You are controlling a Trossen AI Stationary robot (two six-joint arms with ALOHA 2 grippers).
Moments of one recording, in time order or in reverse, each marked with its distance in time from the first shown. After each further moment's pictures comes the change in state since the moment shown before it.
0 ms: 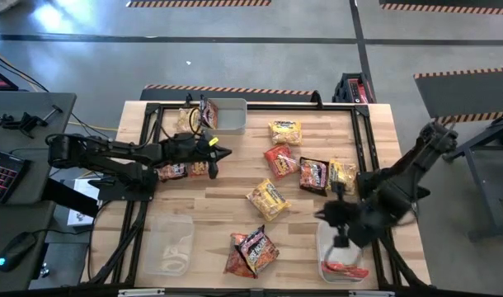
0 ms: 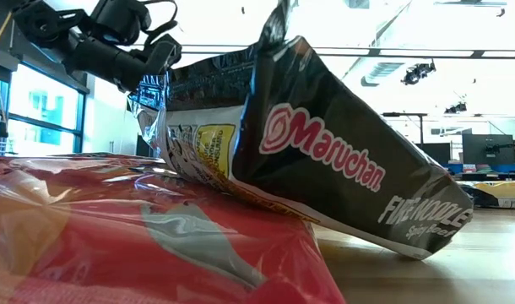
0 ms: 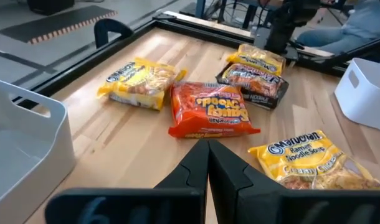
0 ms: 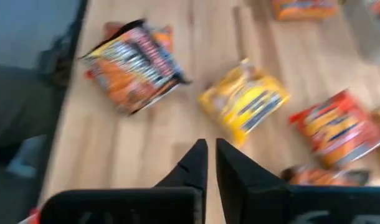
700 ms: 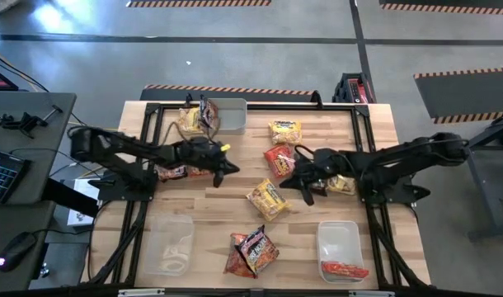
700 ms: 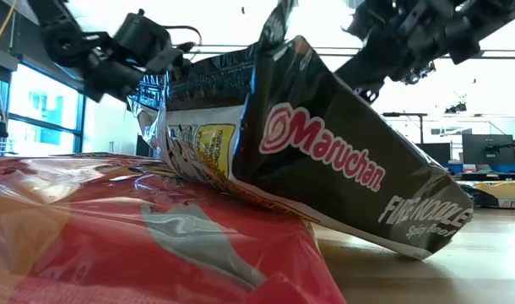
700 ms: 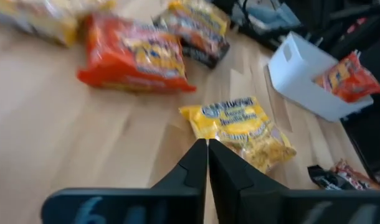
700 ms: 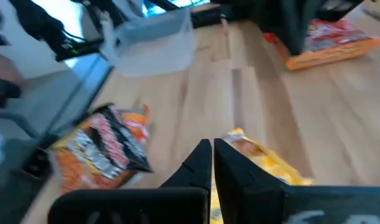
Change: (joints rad) left arm -0.014 0.257 0.046 0.109 0.303 -0.217; right arm -0.773 -0.052 -0.658 1.205 -0.773 -0.412
